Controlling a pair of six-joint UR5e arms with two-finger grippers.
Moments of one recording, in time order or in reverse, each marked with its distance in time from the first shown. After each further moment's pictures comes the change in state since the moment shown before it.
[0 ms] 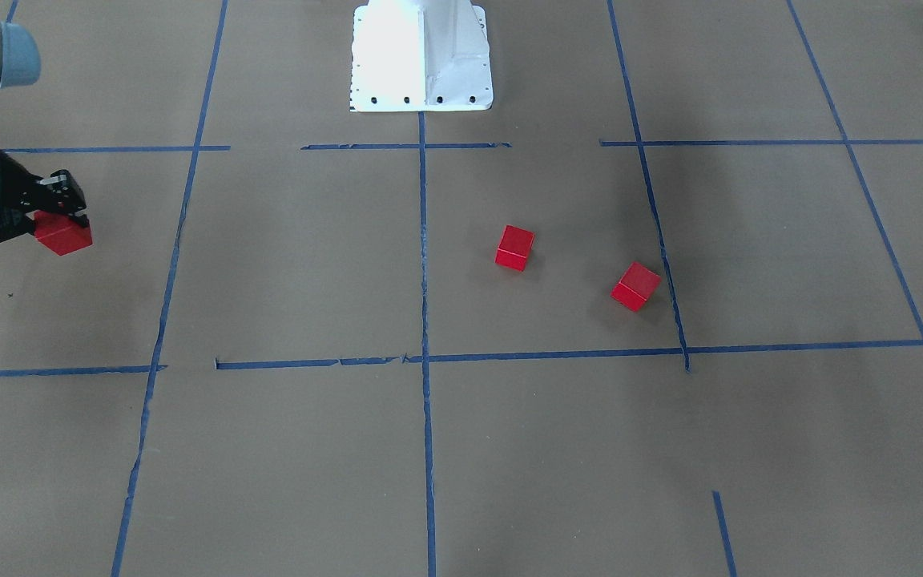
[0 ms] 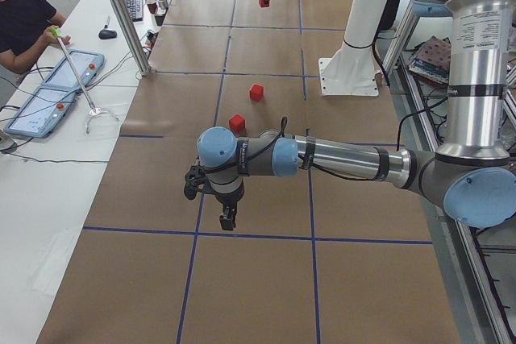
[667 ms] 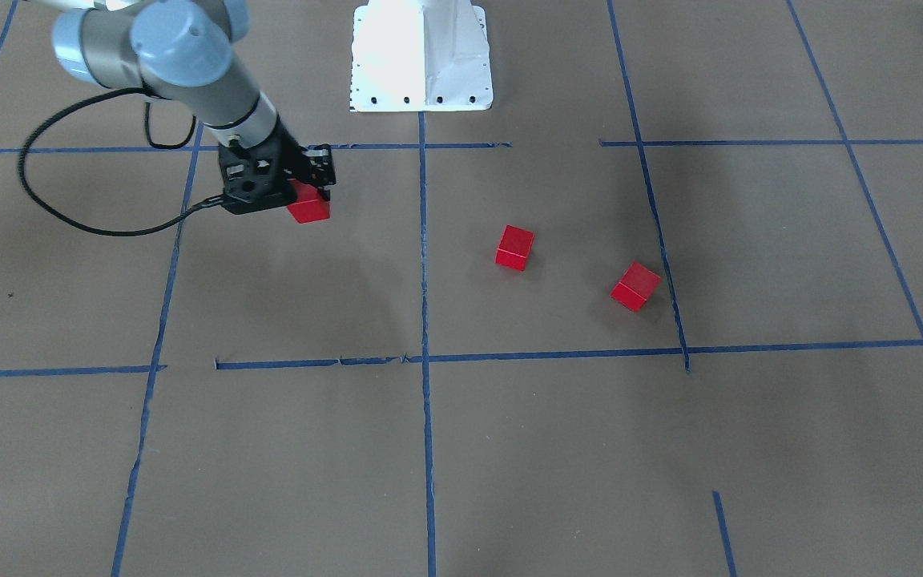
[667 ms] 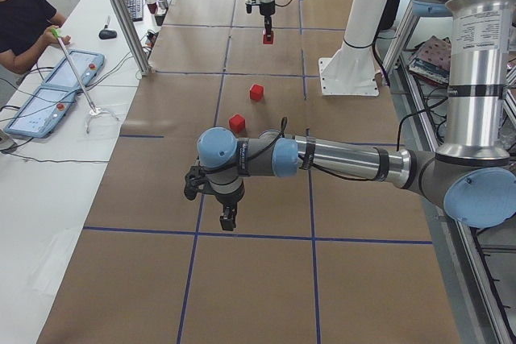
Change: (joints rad) left arm 0.000 0.000 0.002 0.000 0.000 0.000; right arm -0.349 0.497 -0.135 -0.089 -0.225 0.620
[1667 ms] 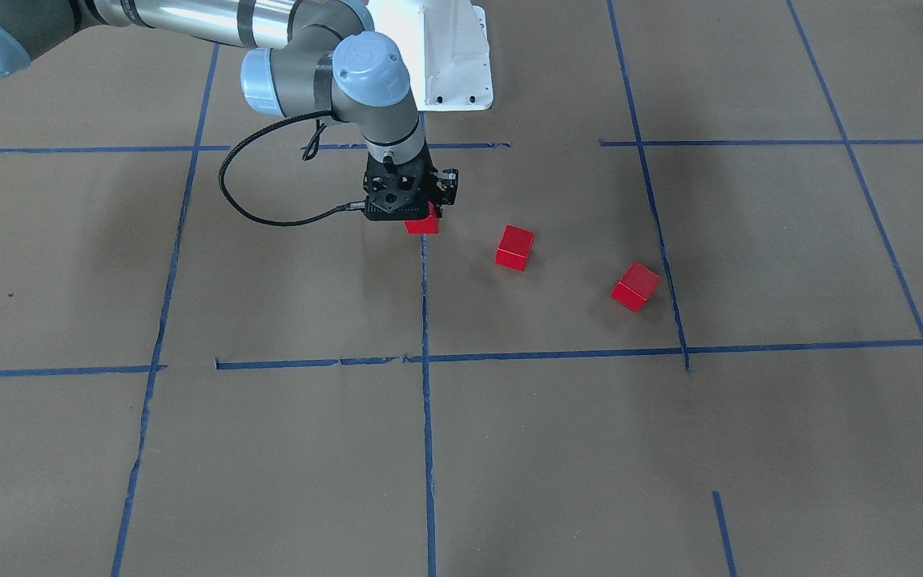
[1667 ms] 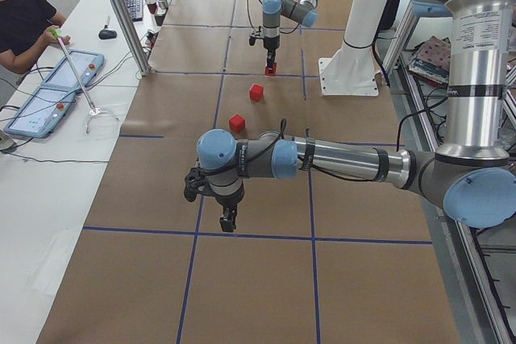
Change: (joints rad) left arm 0.000 0.000 0.010 -0.003 0.000 0.001; right arm -0.142 0.219 -0.248 0.061 -0.133 0.210
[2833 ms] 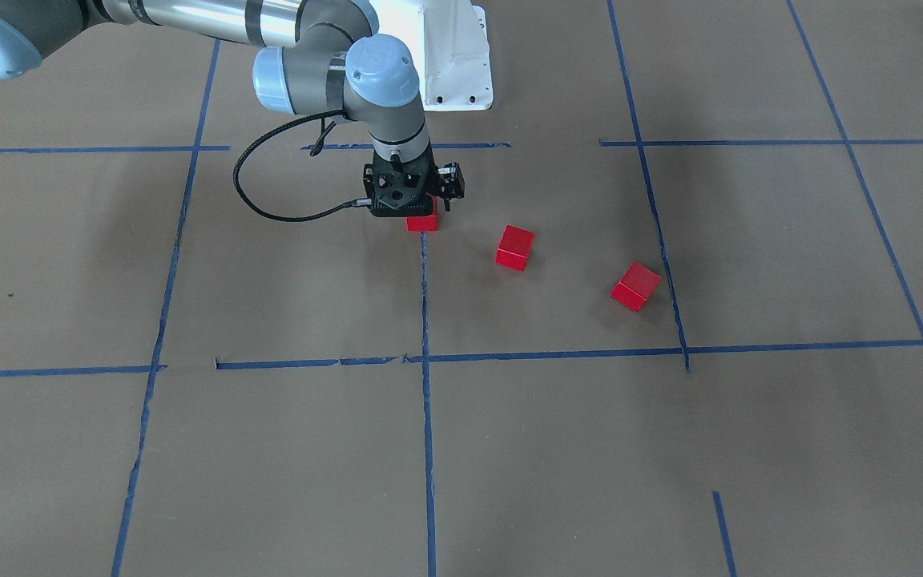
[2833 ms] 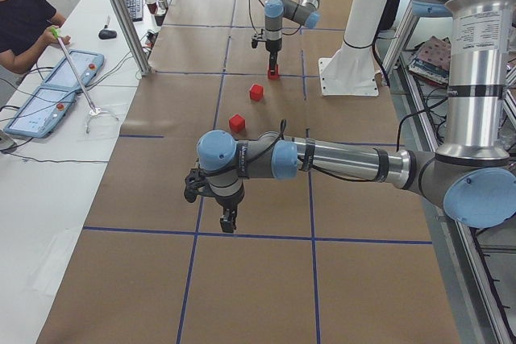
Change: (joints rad) left arm 0.000 0.000 0.001 -0.001 0.000 0.002; right arm -0.012 0.004 0.004 -0.034 -0.017 -0.015
